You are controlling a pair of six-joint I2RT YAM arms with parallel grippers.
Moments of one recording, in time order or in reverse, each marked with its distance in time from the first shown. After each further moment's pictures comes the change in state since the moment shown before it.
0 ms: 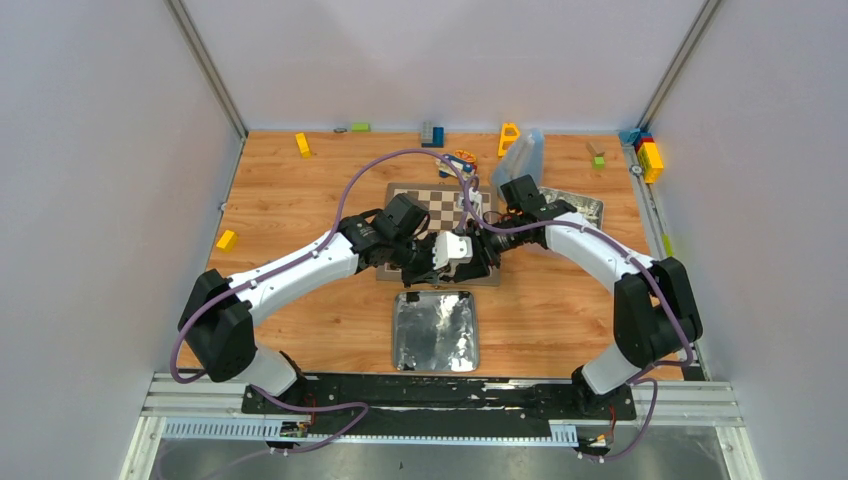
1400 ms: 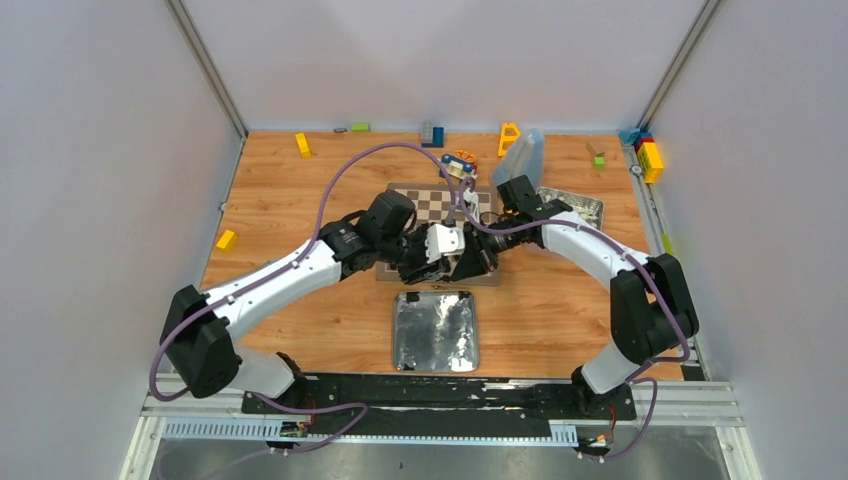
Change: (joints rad) left arm 0.015 -0.093 -0.044 0.097 -0.043 -0.029; right arm 0.012 0.023 0.010 0.006 -0.020 -0.002
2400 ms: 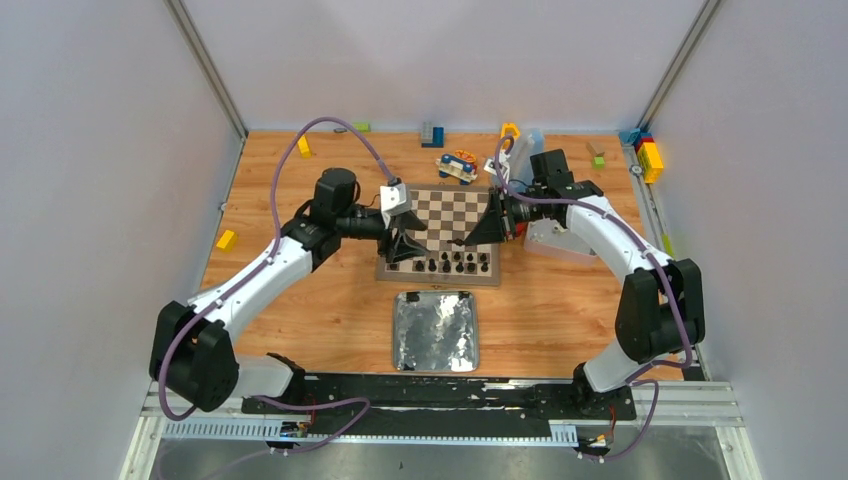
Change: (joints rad) left arm 0.324 -0.090 -0.126 0.342 0.492 -0.179; right arm -0.166 -0.014 0.114 0.001 -0.124 0.103
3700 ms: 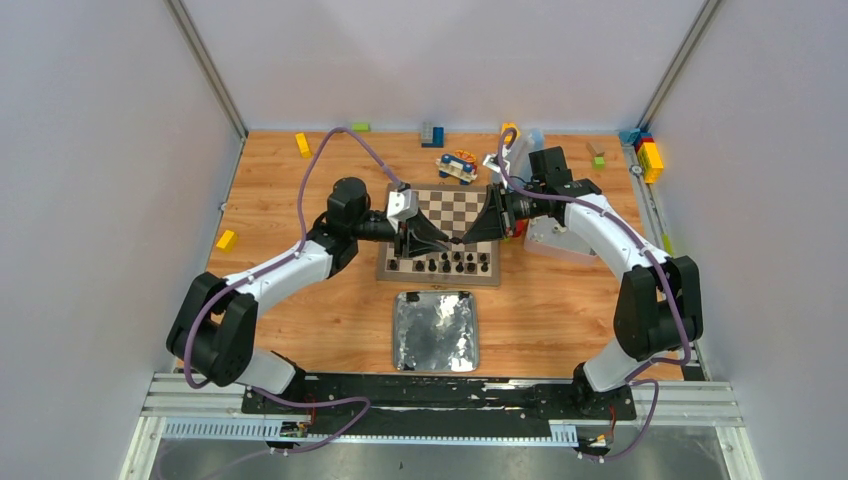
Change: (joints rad) left arm -0.052 0.136 -0.144 0.613 0.180 -0.232; right arm -0.006 0.016 0.023 0.045 -0.127 0.104
